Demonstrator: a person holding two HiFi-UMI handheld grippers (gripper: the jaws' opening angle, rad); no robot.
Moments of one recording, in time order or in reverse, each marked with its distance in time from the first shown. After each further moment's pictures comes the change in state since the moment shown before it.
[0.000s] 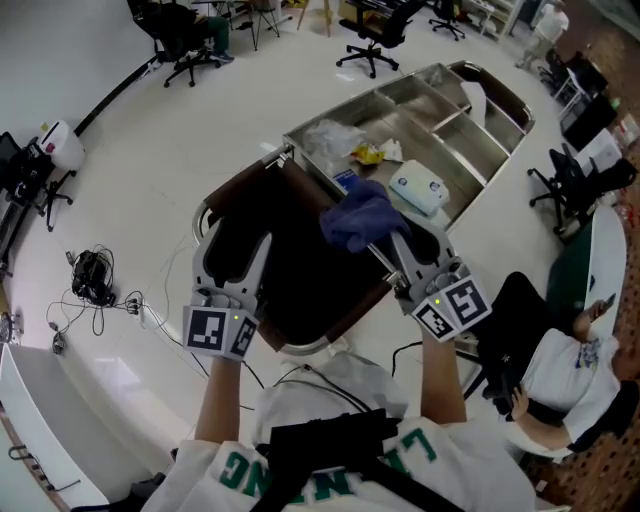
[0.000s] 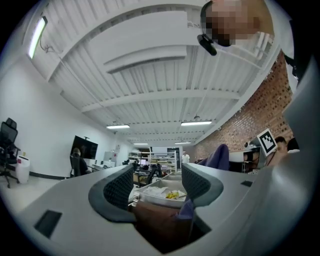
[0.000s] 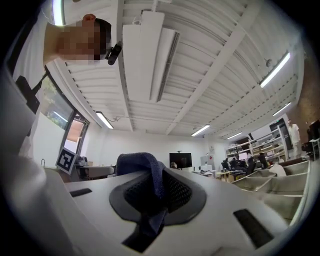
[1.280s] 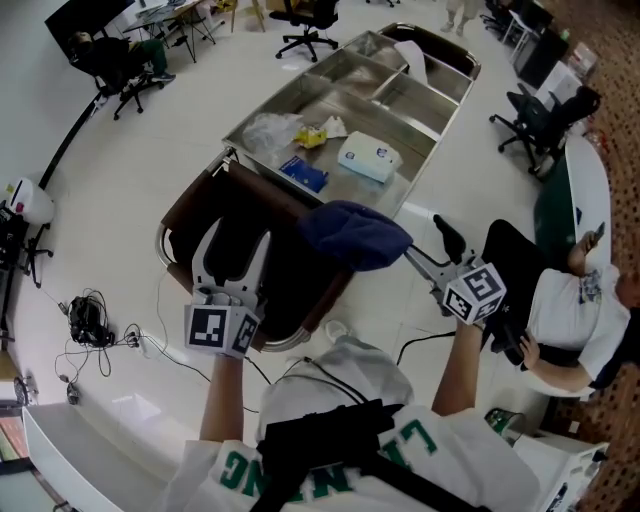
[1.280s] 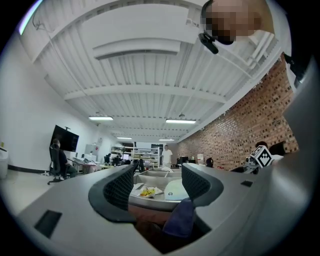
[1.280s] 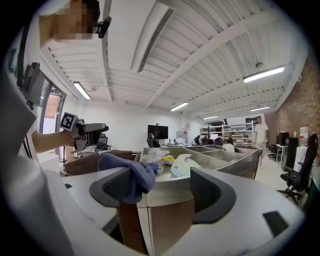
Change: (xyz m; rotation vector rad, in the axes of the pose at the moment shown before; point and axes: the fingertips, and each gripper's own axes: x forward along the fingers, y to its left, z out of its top) left arm 0.034 -0.078 -0.023 -0.020 0.054 -0.211; right arm -0.172 -0.092 -0.096 0.004 0.348 -0.256
